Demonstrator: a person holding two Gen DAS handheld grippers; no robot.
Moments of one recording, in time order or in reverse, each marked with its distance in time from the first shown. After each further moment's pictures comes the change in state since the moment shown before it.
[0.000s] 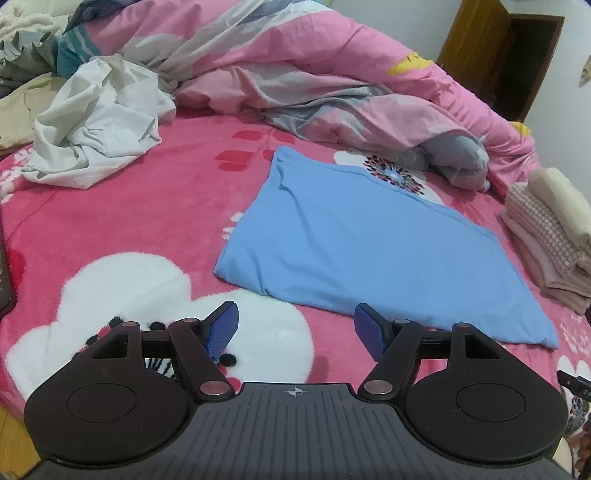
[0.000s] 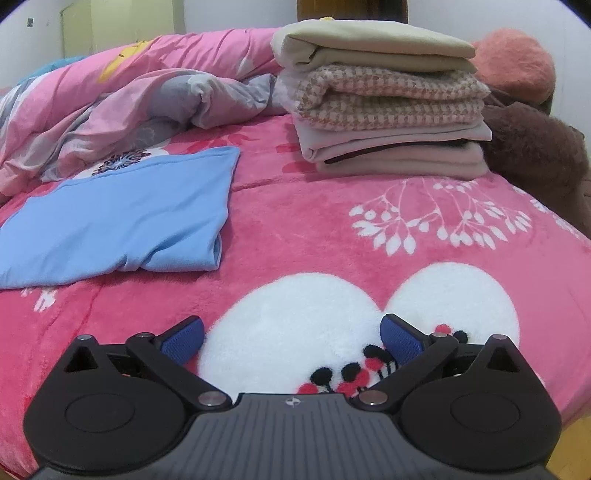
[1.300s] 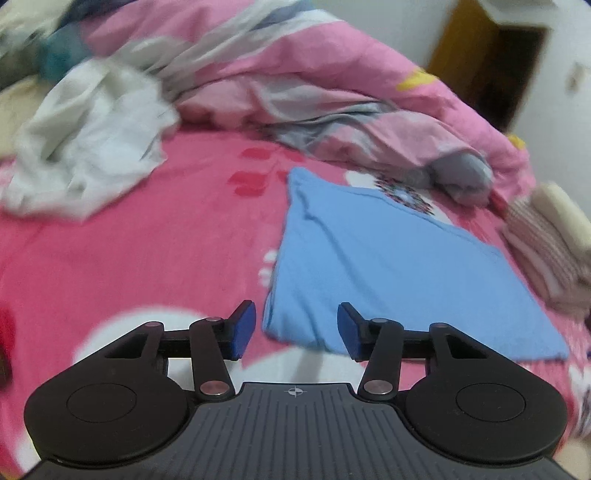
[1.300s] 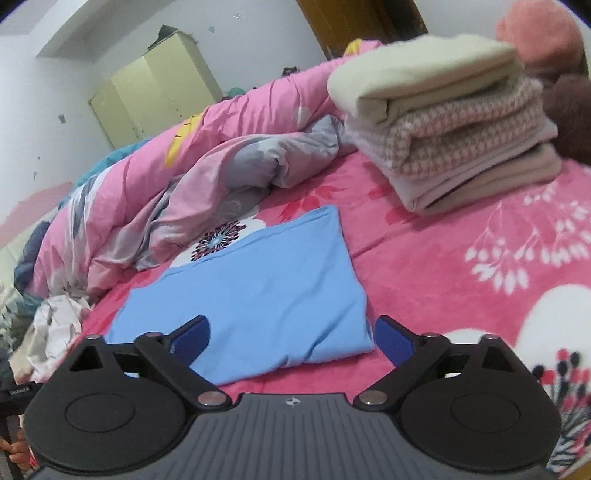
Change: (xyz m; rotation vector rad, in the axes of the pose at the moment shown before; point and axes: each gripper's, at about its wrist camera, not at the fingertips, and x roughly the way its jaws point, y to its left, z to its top) left arm 0.029 0.054 0.031 0.065 -0.041 -0.092; right arm -0.020 0.020 0.054 0.251 -0.073 0.348
